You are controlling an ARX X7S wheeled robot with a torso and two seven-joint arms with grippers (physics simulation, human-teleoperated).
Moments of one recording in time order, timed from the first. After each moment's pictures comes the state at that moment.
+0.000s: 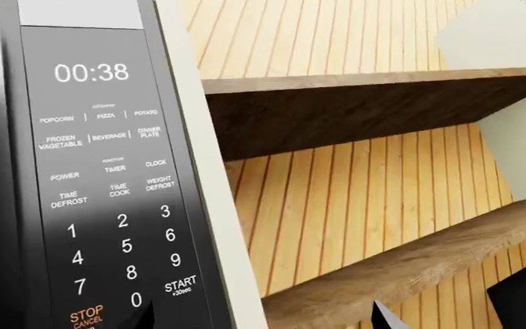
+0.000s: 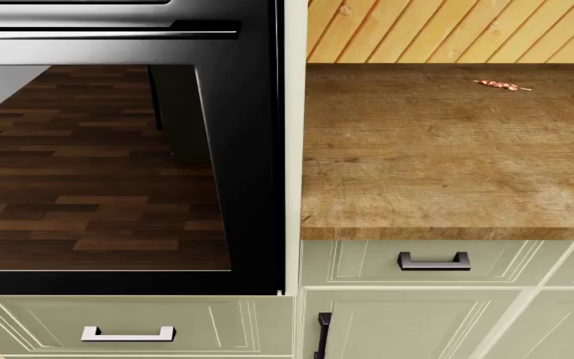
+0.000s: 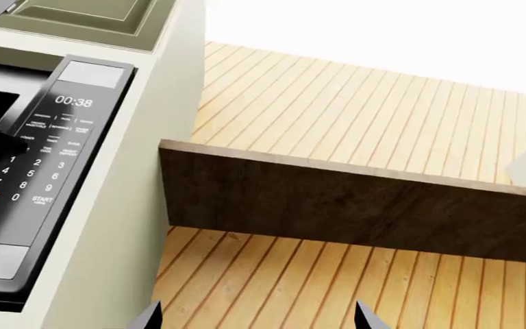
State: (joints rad) left arm -2.09 -0.13 0.28 -0.25 -0.66 -1.07 -0.04; right arm 0.86 1.03 0.03 -0.99 1.02 0.47 0.87
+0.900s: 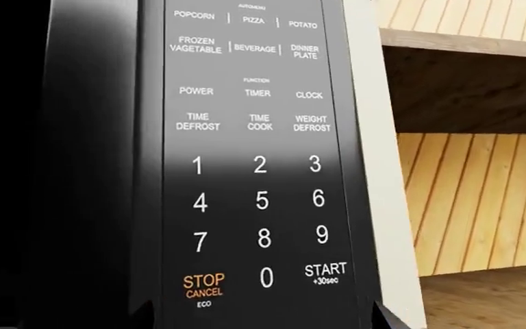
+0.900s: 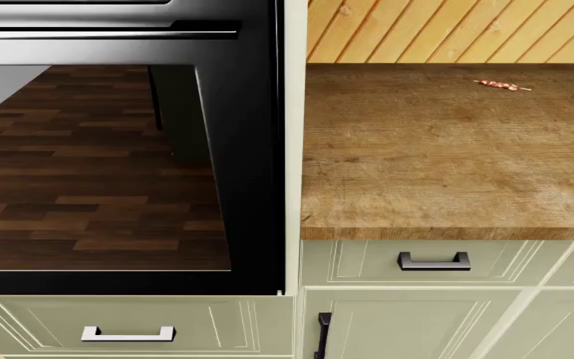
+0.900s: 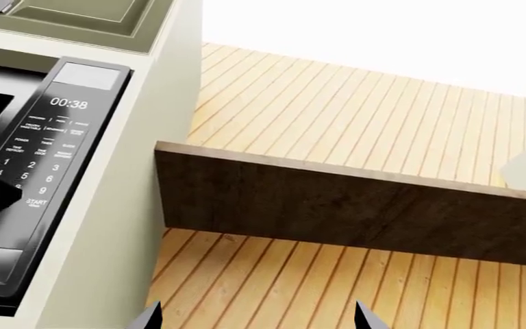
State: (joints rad) left arm -2.20 -0.04 0.38 -0.95 -0.55 -0.62 -0.06; right arm 0.86 1.06 0.03 -0.99 1.04 0.46 0.88
